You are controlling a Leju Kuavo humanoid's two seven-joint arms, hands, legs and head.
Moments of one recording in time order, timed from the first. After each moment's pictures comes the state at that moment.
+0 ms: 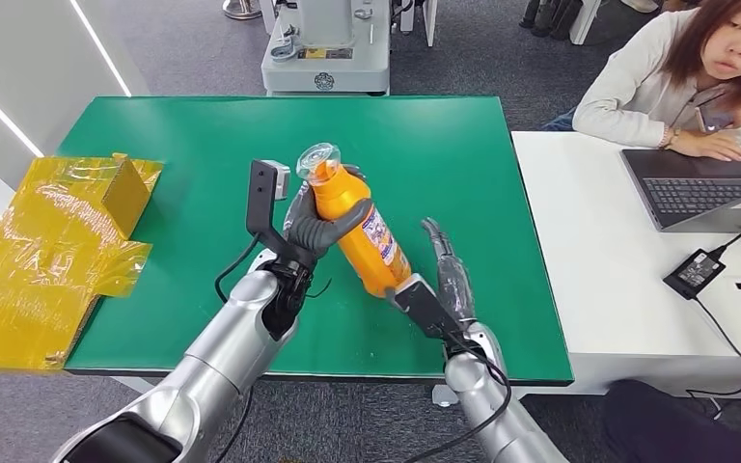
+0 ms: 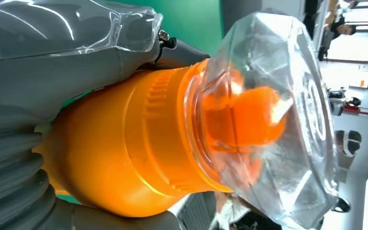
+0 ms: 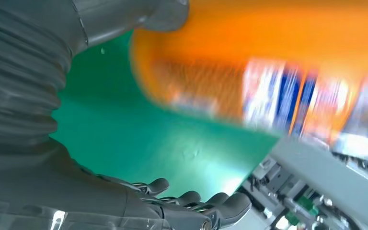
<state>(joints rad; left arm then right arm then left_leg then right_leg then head) -0.71 -0.26 -0.49 -0.66 0.40 -0.04 -0.31 -0.42 0.15 0.37 -0.77 0.48 -0.31 -0.36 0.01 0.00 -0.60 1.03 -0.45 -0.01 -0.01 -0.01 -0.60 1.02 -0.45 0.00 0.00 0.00</state>
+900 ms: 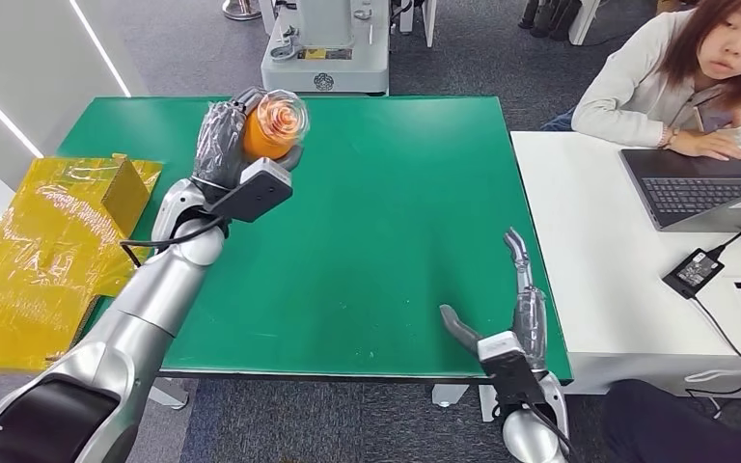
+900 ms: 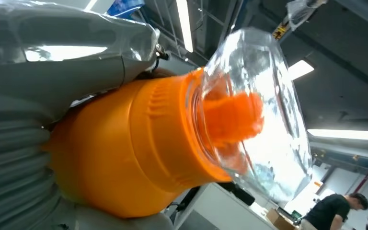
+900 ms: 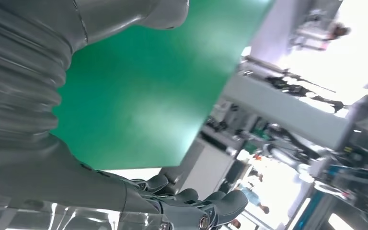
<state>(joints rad) -0.85 -0.05 -0.45 -0.78 -0.52 0.32 -0.44 -0.02 0.09 0.26 -1.47 0.41 -0.22 -0.41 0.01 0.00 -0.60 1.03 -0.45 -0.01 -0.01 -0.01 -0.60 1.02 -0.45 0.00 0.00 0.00</state>
